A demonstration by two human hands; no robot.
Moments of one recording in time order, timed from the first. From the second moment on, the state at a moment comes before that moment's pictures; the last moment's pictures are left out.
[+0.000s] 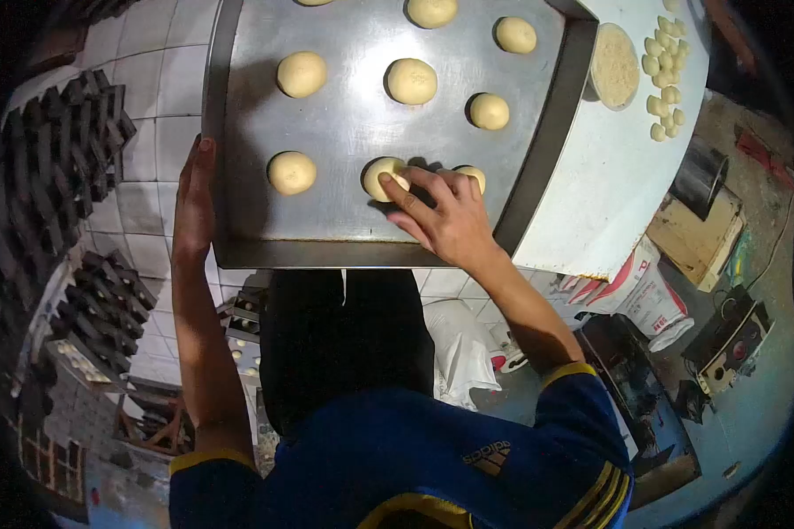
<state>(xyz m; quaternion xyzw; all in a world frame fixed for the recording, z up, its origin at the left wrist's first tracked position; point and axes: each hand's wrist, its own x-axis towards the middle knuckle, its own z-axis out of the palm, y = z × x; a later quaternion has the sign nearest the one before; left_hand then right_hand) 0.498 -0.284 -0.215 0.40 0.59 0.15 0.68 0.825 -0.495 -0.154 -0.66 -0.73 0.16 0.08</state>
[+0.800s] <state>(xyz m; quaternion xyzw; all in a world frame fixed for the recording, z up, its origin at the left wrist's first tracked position) 0.510 -0.285 -0.207 0.43 0.62 0.14 0.64 1.136 -0.433 -0.118 -0.87 -0.43 -0.12 0.20</state>
